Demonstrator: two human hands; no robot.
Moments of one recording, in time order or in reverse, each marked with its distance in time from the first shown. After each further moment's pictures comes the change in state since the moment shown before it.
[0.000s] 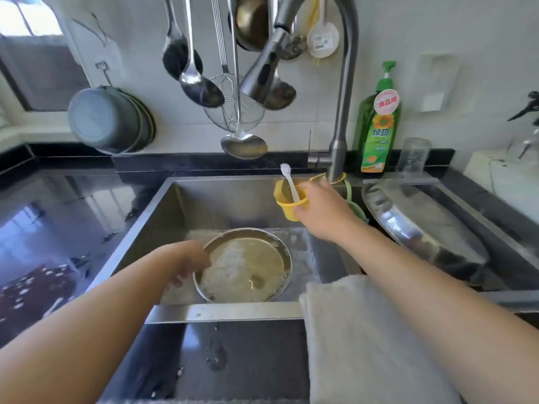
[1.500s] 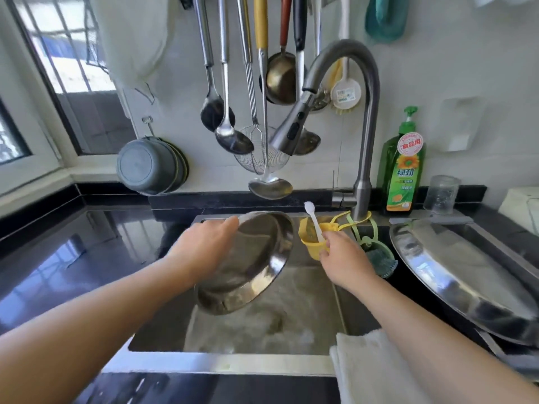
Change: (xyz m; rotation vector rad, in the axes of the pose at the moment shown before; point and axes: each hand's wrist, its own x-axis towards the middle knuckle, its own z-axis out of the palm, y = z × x) left_hand -0.077 0.036 -0.079 0.534 0.724 0.601; right_hand 0.027 0.016 0.036 0.073 0.069 0.041
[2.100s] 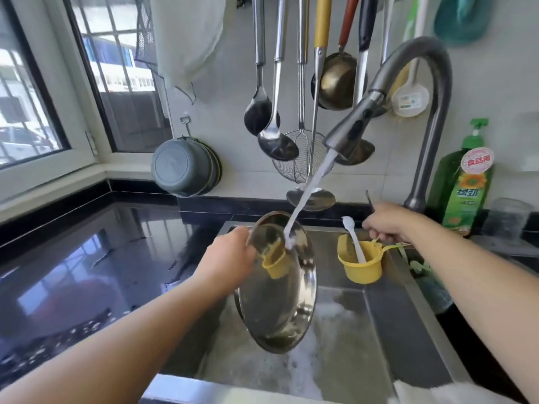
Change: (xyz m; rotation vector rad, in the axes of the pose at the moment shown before) left_hand 0.008 -0.032 0.038 -0.559 0.076 -0.348; right_hand 0.130 -0.025 -0.038 0.065 -0.247 0.329
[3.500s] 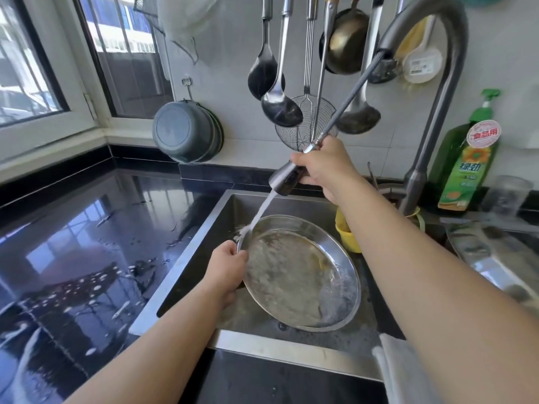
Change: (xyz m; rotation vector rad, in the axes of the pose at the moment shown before) left_hand -0.043 -0.036 0.080 -0.867 0.040 -0.533; right_hand -0.079 -0.113 0.047 0.804 0.063 -0.356
